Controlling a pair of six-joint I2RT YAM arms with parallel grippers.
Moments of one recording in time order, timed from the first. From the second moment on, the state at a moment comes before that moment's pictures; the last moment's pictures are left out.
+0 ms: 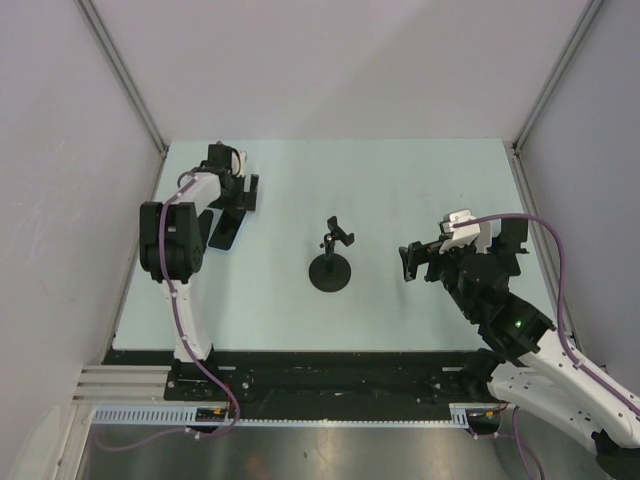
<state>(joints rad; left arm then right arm) -0.04 2.12 1.59 -0.49 0.00 0.07 0.78 0.61 0.70 -0.28 0.44 0.14</state>
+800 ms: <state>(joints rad) 0.00 2.16 1.61 -0.49 0.04 0.08 0.78 0.62 0.70 -0.28 0.43 0.12</state>
